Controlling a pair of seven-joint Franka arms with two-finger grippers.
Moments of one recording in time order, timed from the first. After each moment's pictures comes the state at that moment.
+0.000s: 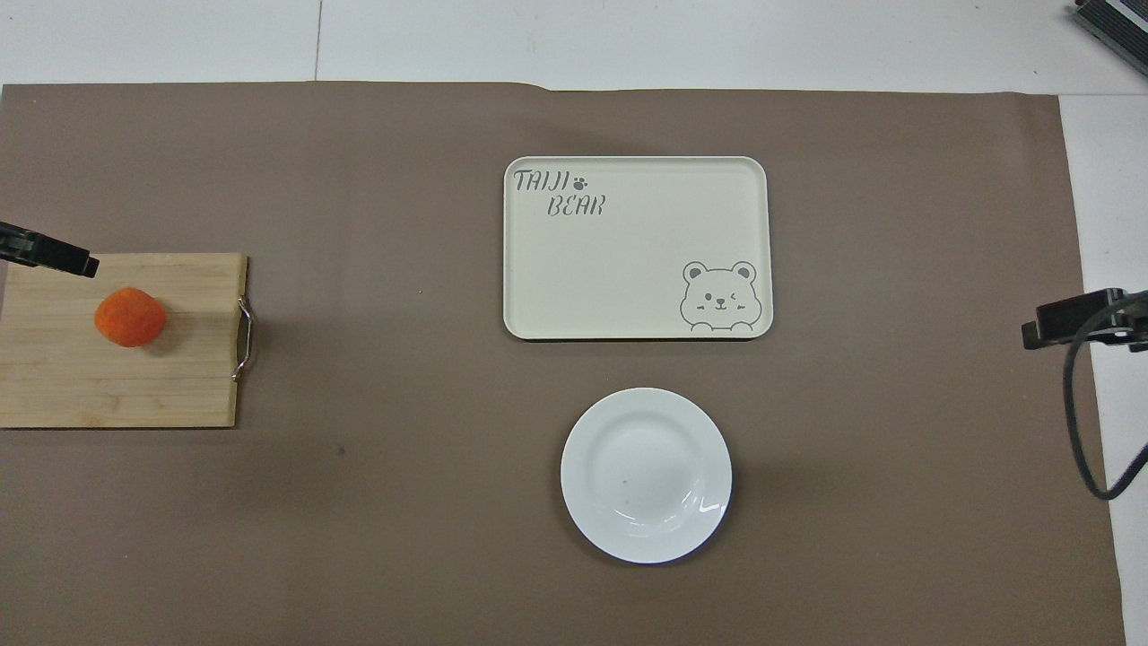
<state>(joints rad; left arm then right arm) 0.22 0.29 -0.04 -1.59 0.00 1.87 0.48 0.02 -0.06 -0.09 -1.57 0.04 1.46 -0.02</state>
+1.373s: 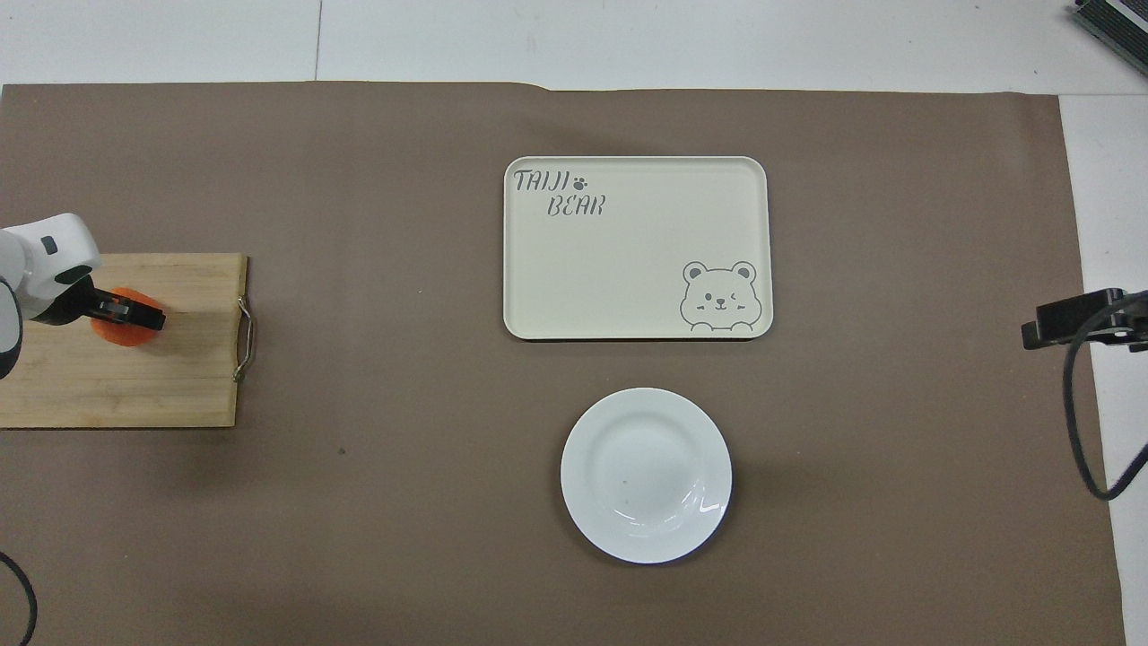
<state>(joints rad) 0.25 0.33 -0.04 -1.89 0.00 2.18 0.51 0.02 -0.06 -0.09 -1.57 0.04 1.46 -0.02</state>
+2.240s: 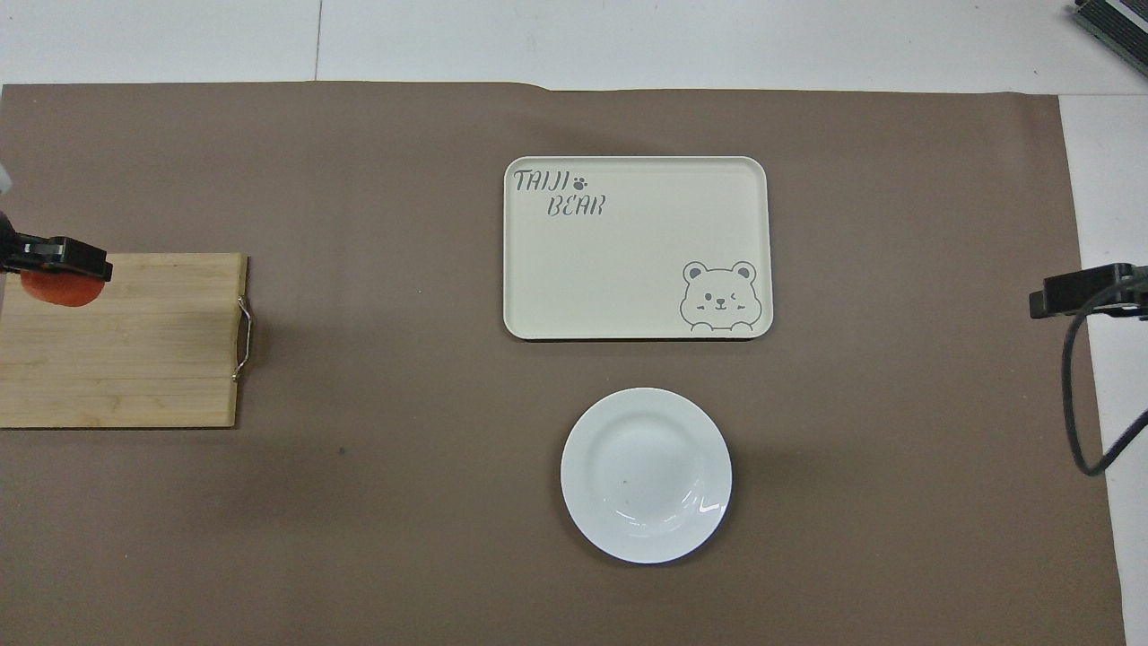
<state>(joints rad) 0.22 0.21 -0.06 -1.66 0.00 1.88 0.26 0.02 -0.06 -0.08 -1.57 0.01 1.55 -0.02</state>
